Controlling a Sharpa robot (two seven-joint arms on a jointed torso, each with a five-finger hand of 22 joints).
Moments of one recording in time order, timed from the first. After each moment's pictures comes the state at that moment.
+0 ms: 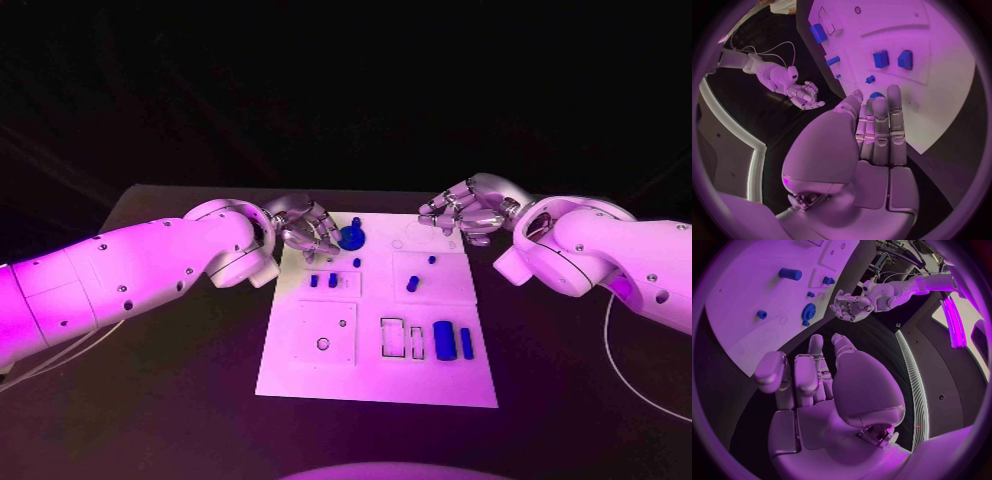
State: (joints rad) left arm 1.26 -0.72 -0.03 1.40 -0.92 -0.14 -0.16; left_hand 1.50 -0.08 0.19 0.13 0.14 0.76 0.14 0.45 0.40 0.90 0.07 0.63 0.50 1.18 0.00 0.86 0.87 0.17 1.09 0.09 0.61 0.78; right arm 1.28 -0.91 -0.03 1.56 -0.81 -0.28 -0.07; right_hand 1.31 -0.04 0.00 0.19 0.43 0.98 0.13 0.09 0.07 1.18 0.05 0.64 0.80 1.46 -0.03 1.17 1.14 0.10 1.32 0.07 1.29 0.96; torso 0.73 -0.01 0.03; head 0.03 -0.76
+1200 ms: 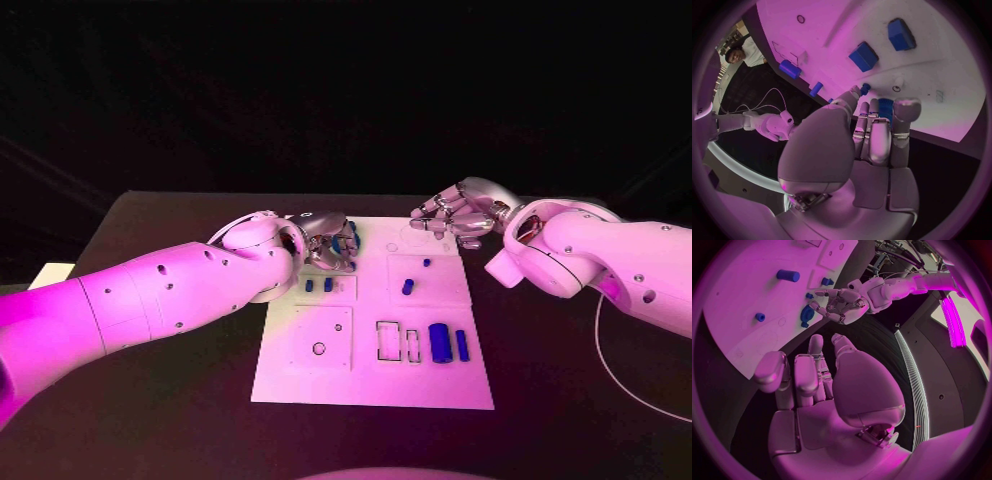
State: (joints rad) left arm 1.22 -0.56 -0.04 1.30 -1.44 -0.16 -0.13; left_hand 1.45 -0.15 0.27 0.12 0.11 0.99 0.13 0.20 0.16 1.02 0.08 0.35 0.11 1.46 -0.01 1.34 1.24 0.12 1.40 0.09 0.98 1.09; right arm 1.28 -0.90 -0.03 1.56 -0.80 -0.27 -0.07; right_hand 1.31 -0.04 0.00 0.19 0.43 0.98 0.13 0.09 0.07 1.17 0.05 0.64 0.80 1.46 -0.03 1.17 1.14 0.10 1.32 0.07 1.28 0.95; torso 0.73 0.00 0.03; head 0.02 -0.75
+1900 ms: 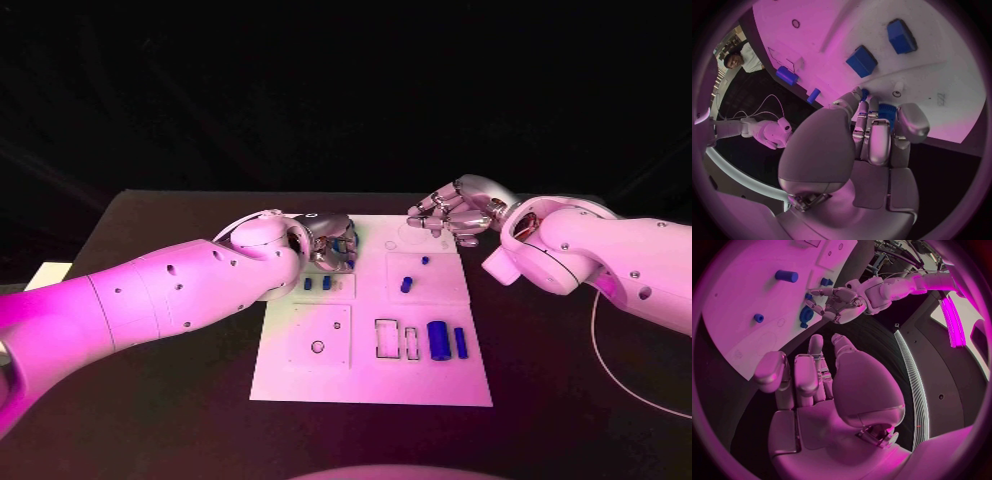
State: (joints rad) left arm 1.21 -0.53 -0.04 1.28 -1.48 -0.11 -0.16; left_hand 1.45 -0.14 0.31 0.12 0.11 1.03 0.12 0.18 0.15 1.07 0.07 0.33 0.09 1.46 -0.01 1.35 1.24 0.11 1.43 0.09 1.10 1.19; right arm 1.28 -0.90 -0.03 1.56 -0.80 -0.27 -0.07; right_hand 1.31 -0.04 0.00 0.19 0.43 0.98 0.13 0.09 0.07 1.17 0.05 0.64 0.80 1.46 -0.03 1.17 1.14 0.10 1.32 0.07 1.28 0.95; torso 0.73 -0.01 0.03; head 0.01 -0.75
